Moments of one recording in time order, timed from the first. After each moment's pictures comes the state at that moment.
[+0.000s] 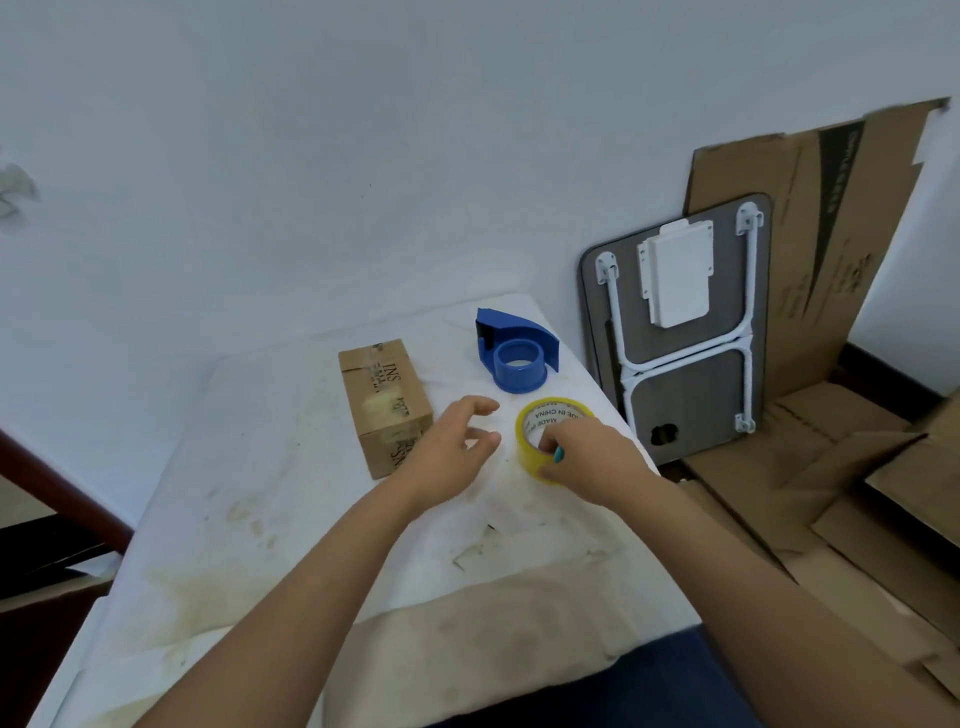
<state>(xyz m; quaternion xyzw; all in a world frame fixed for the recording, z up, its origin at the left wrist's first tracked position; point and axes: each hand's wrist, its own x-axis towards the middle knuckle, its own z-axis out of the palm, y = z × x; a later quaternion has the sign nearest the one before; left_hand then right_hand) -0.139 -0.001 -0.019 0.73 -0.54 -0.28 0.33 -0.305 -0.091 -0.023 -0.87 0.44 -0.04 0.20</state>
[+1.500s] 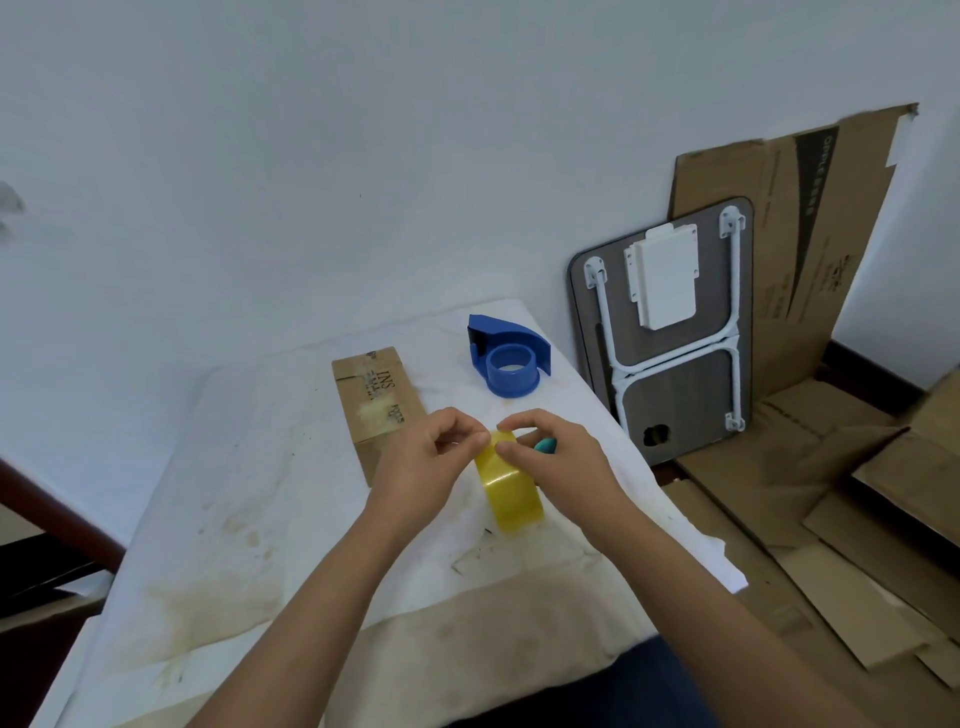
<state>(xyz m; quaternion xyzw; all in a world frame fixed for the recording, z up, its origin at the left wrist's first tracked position) -0.153 0.031 0.007 0.74 -0.49 -0.18 0.43 -0.297 -0.049 -0.012 -0.69 0.41 -0.28 0.52</state>
